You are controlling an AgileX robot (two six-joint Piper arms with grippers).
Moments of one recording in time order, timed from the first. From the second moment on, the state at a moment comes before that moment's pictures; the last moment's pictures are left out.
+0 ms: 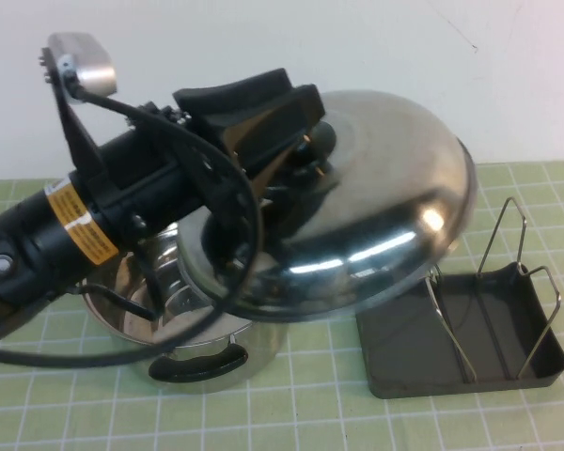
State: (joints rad) right arm 0.06 0.58 -0.34 1.71 0.83 -0.78; left arm -0.31 1.37 -0.81 0.85 -1.10 -1.11
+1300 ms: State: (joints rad) right arm 0.15 1.21 -0.84 1.71 1.06 -1.06; left arm -0.41 1.43 -0.81 0.85 -1.00 -1.09
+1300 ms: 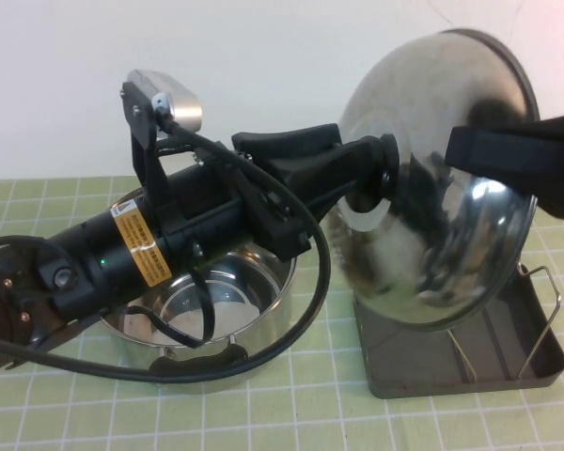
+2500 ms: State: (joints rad) right arm 0.15 1.36 -0.93 1.14 0.84 -1.03; left arm -0.08 1.30 -0.81 1.53 -0.85 -1.50
